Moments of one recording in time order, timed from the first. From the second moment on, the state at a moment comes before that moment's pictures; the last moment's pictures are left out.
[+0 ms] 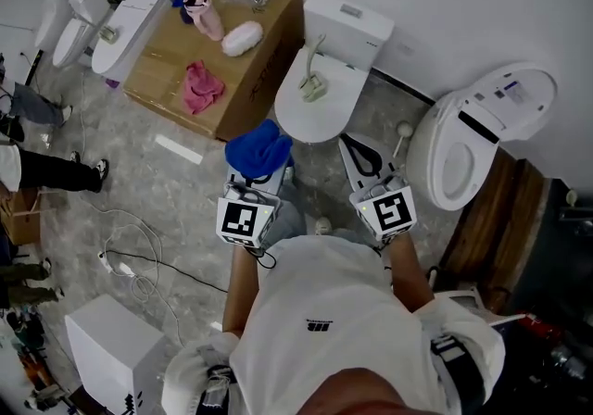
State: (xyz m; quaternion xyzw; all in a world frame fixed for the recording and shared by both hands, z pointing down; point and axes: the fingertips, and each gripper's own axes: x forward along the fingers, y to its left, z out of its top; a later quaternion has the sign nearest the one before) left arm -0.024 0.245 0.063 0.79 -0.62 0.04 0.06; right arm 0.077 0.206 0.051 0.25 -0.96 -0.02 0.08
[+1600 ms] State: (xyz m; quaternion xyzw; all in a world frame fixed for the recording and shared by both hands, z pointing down) left arm -0.112 0.004 0.306 0.87 -0.45 0.15 0.14; right arm -0.014 -0.006 0.274 0.40 -0.89 0.08 0.19
